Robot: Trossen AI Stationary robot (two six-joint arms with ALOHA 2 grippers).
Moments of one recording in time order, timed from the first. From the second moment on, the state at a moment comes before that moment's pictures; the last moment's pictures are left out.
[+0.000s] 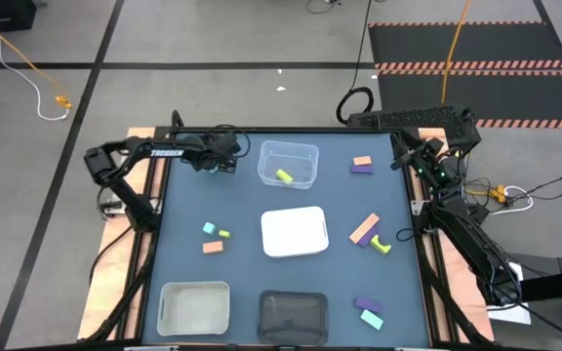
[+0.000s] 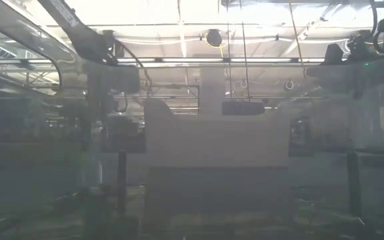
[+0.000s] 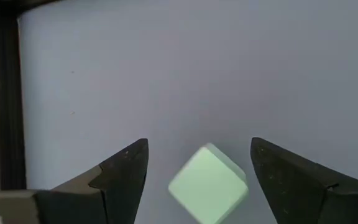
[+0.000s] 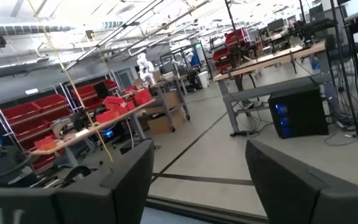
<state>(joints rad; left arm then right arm) 0.62 1.65 0.87 -0.63 -0.44 -0.74 -1.23 0.26 0.02 0.39 -0.27 0.38</state>
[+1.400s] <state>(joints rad) 0.34 1.31 0.87 0.02 -0.31 -0.36 -1.23 0.26 0.02 0.39 -0.26 0.38</state>
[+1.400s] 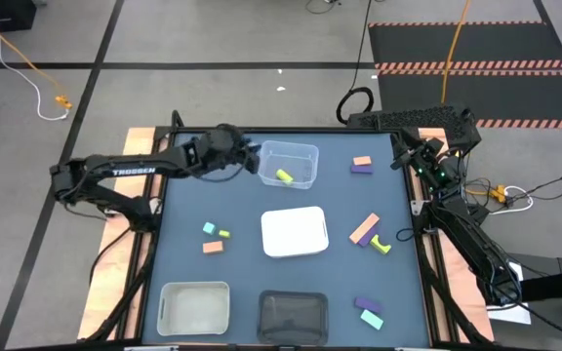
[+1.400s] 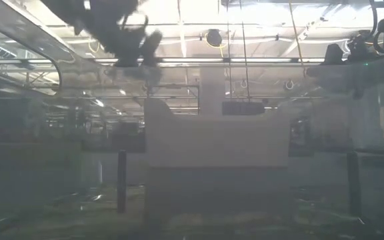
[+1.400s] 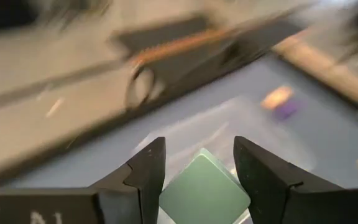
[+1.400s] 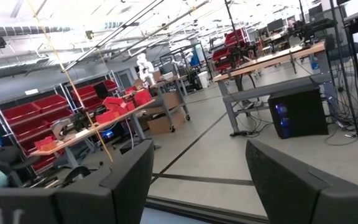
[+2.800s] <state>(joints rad) -0.05 1.62 0.87 0.29 -0.13 -0.46 -1.07 0.26 0.02 0.45 -0.48 0.38</state>
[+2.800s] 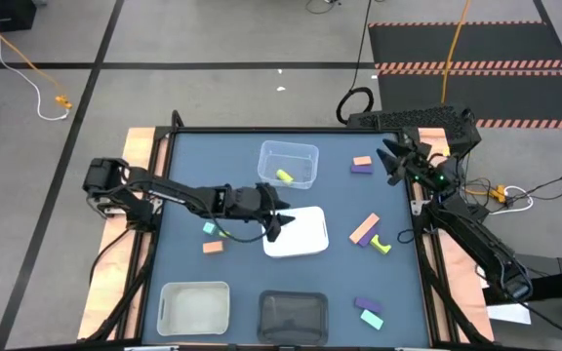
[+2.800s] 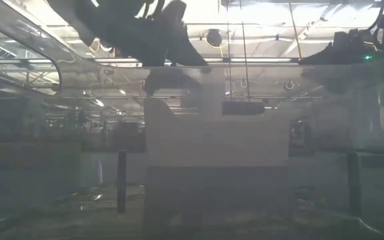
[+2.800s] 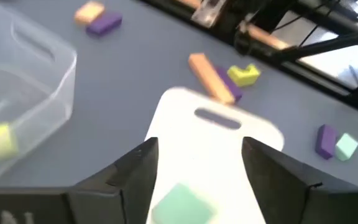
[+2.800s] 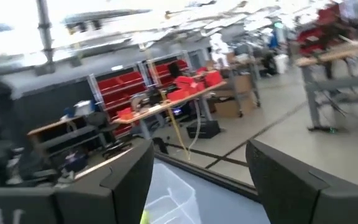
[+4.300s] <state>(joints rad) 0.06 1.29 0.87 0.10 -0.13 -0.19 -0.81 1.09 0.45 -0.23 -0.07 0.18</state>
